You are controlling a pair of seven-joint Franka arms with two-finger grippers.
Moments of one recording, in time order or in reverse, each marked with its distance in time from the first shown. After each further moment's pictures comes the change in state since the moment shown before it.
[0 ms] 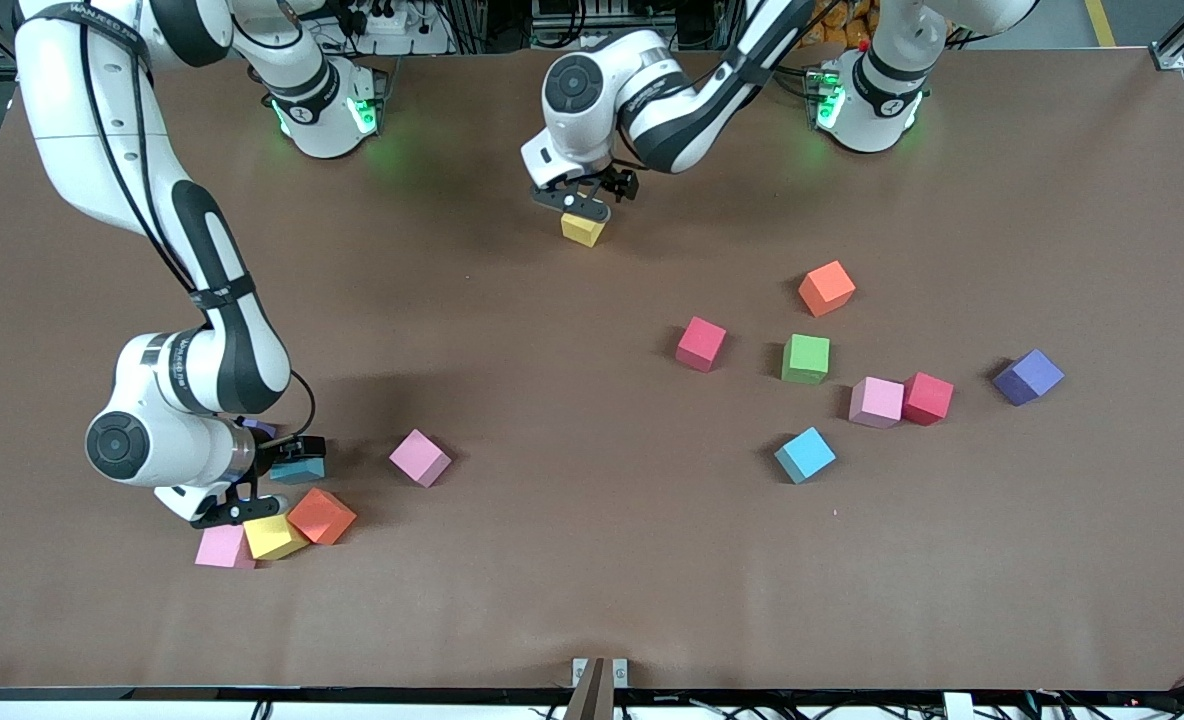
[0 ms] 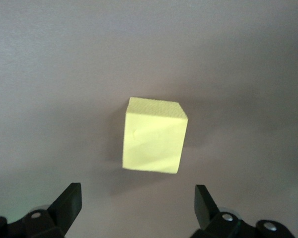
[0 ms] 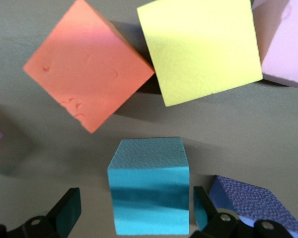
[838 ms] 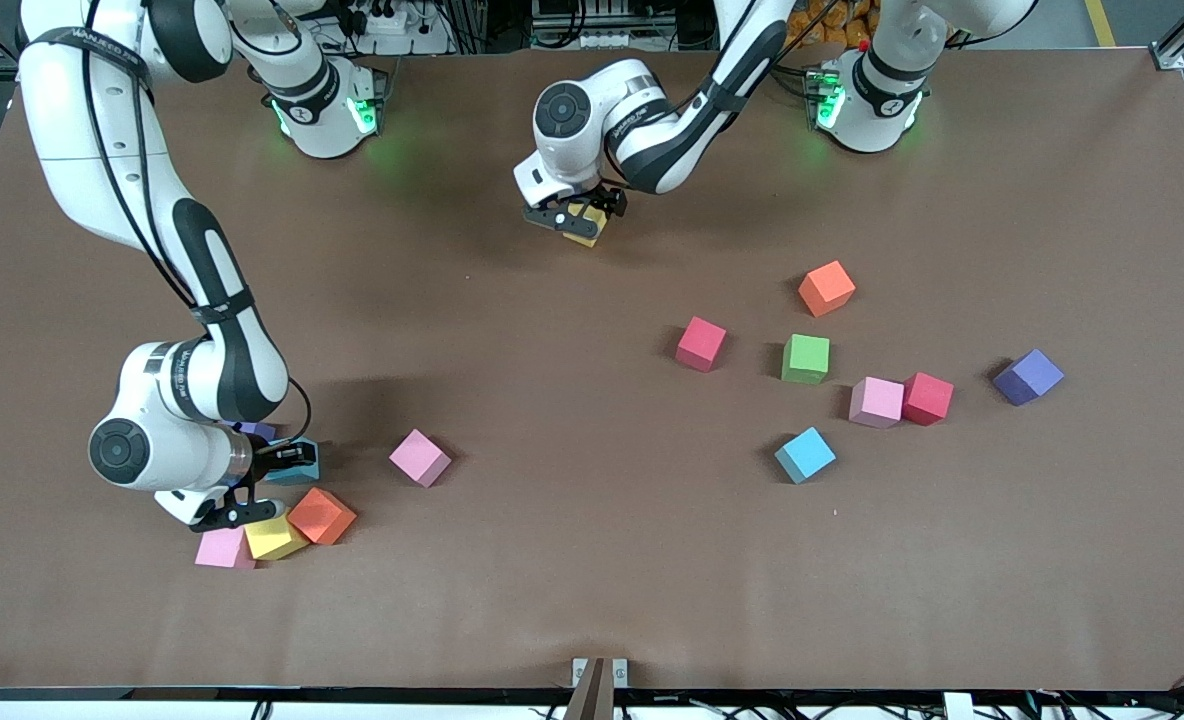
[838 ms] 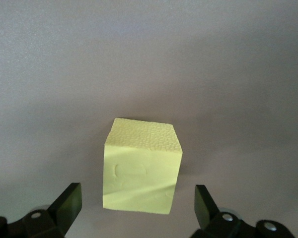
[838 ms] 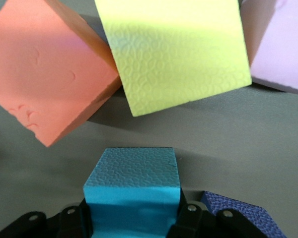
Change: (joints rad) left arm -0.051 0.092 0.048 0.026 0.006 0.079 -0.001; right arm -0.021 0.037 0.000 0.003 0.000 0.043 -0.036
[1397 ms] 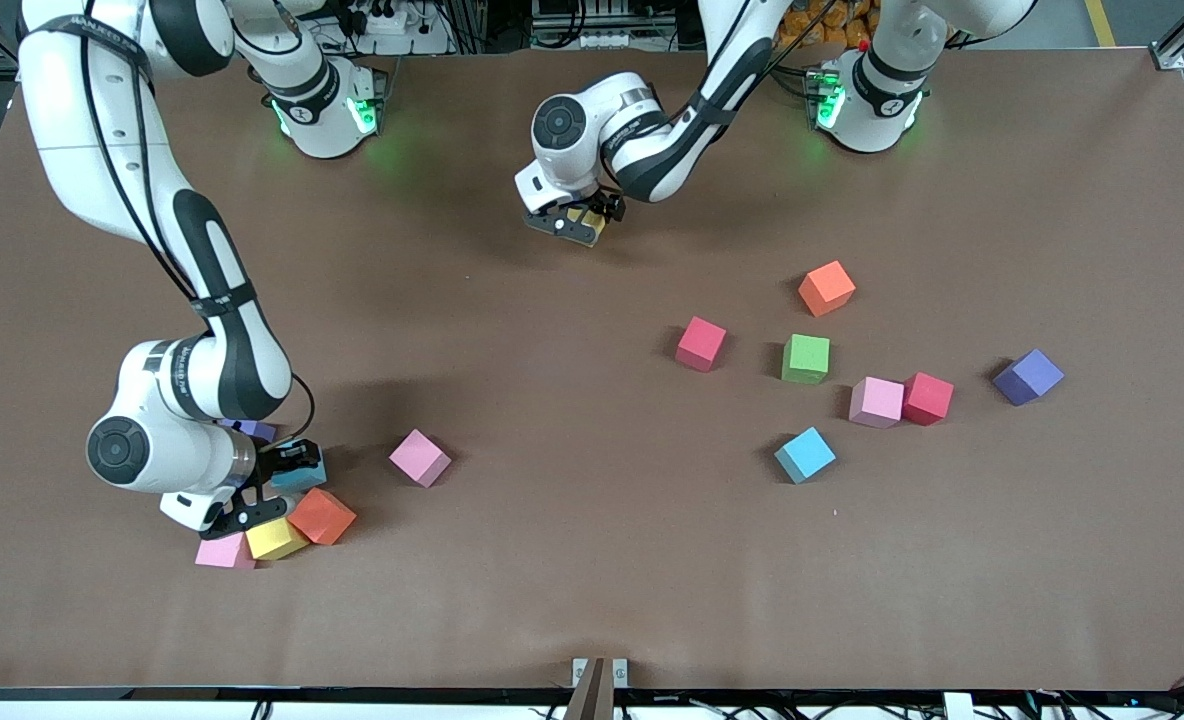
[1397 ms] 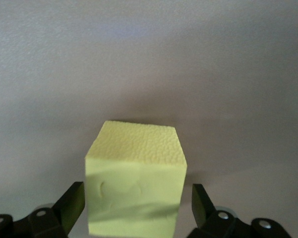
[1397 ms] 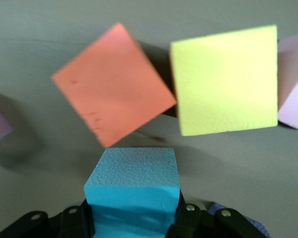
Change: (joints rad) left arm -0.030 0.065 0.011 0.007 0.039 0.042 -0.002; right arm 0.011 -0.032 0.024 0.038 0.000 -0.048 -0.126
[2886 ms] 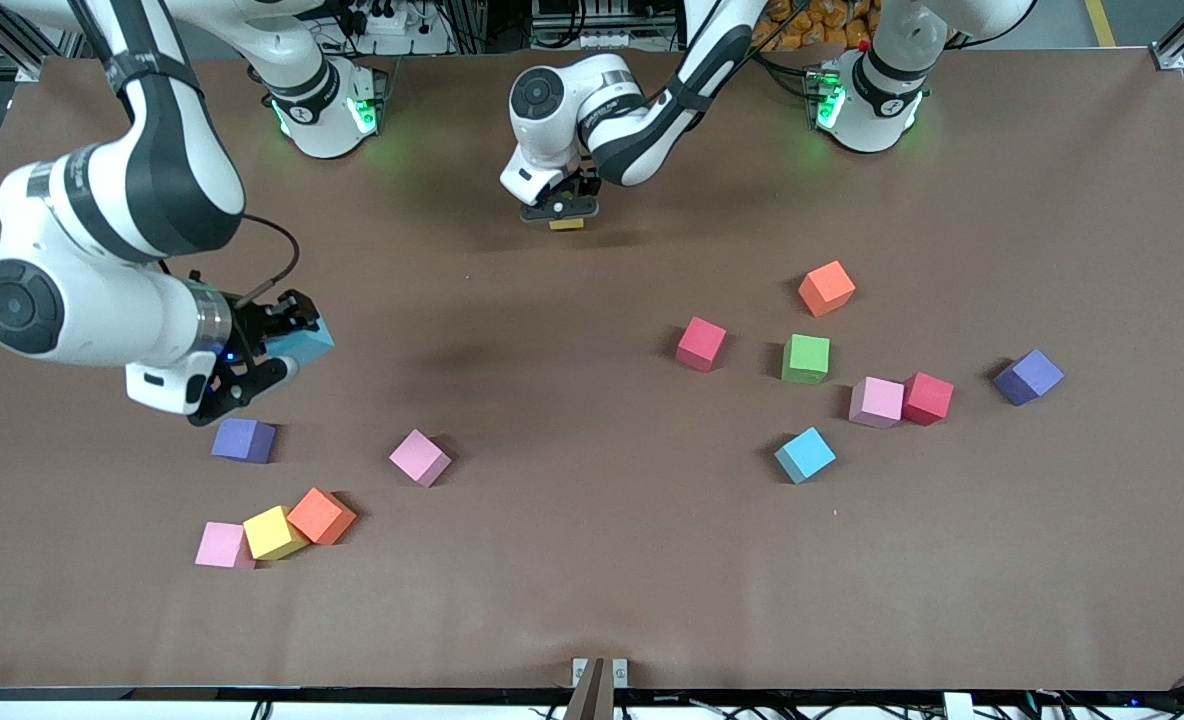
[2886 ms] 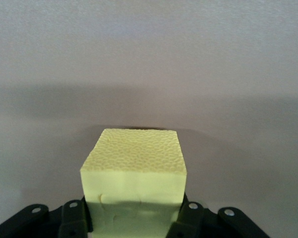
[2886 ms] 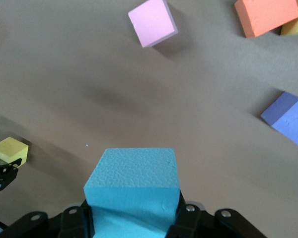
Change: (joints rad) left arm -0.051 0.006 -0.019 0.065 0.015 0.004 -0.518; right arm 0.054 -0.457 0.072 -0.127 0.057 -0.514 -0.001
